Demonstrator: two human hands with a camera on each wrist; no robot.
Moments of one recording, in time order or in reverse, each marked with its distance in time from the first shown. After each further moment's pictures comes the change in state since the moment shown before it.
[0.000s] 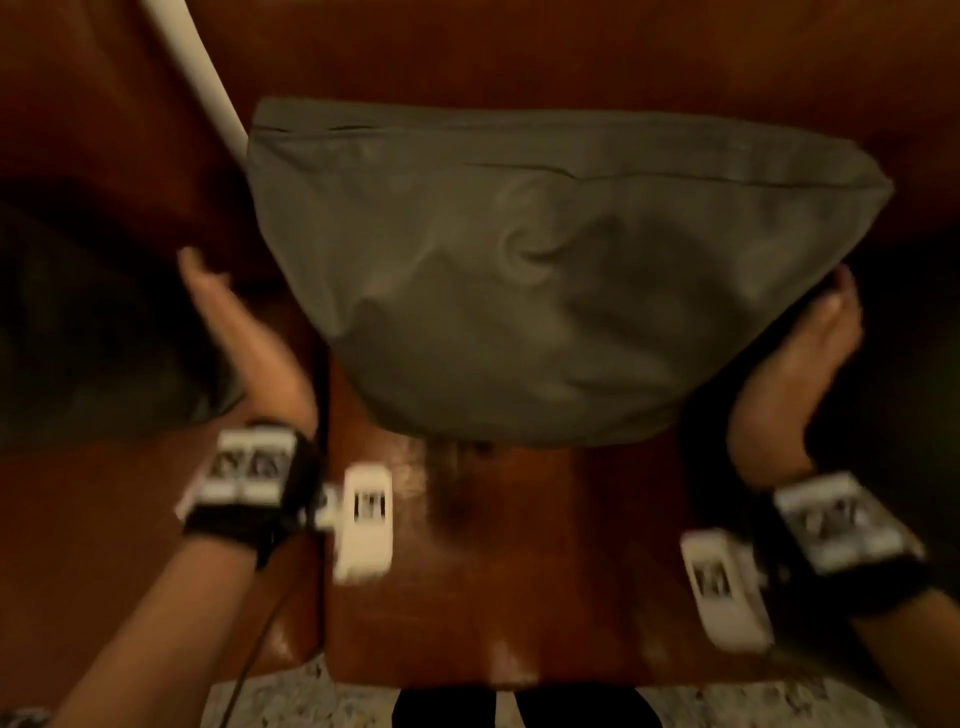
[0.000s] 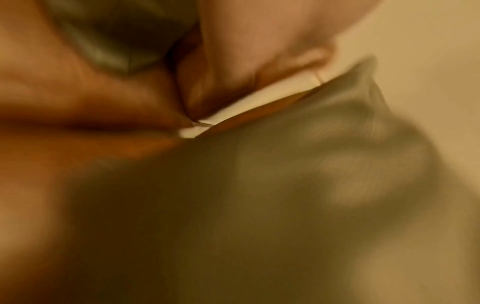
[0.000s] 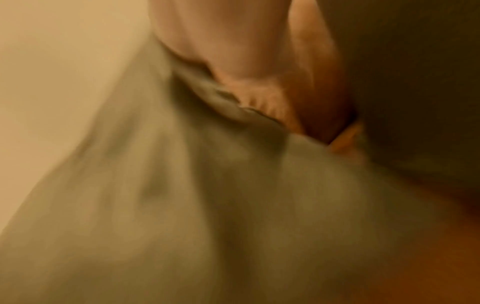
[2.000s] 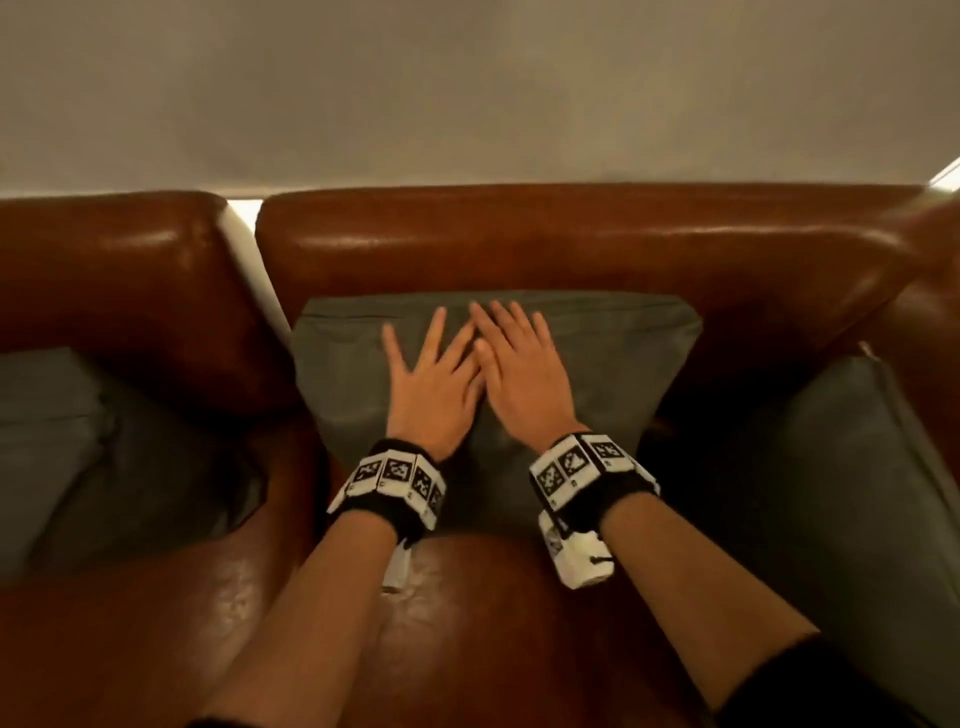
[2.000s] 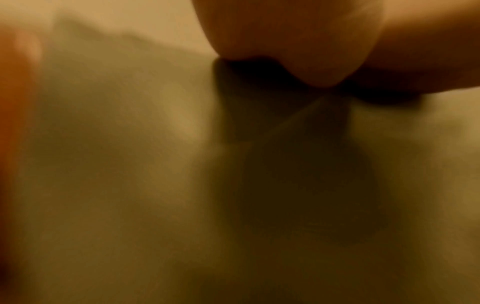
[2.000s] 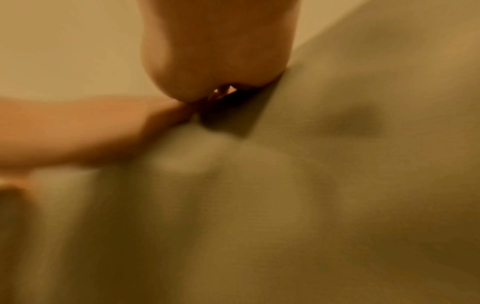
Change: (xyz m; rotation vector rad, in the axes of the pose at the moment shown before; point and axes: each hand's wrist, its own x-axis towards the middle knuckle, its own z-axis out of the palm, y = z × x) left_hand -0.003 0.091 0.125 1.315 -0.723 0.702; right_hand 0.047 -0.160 0.093 -0.472 -0.613 -0.591
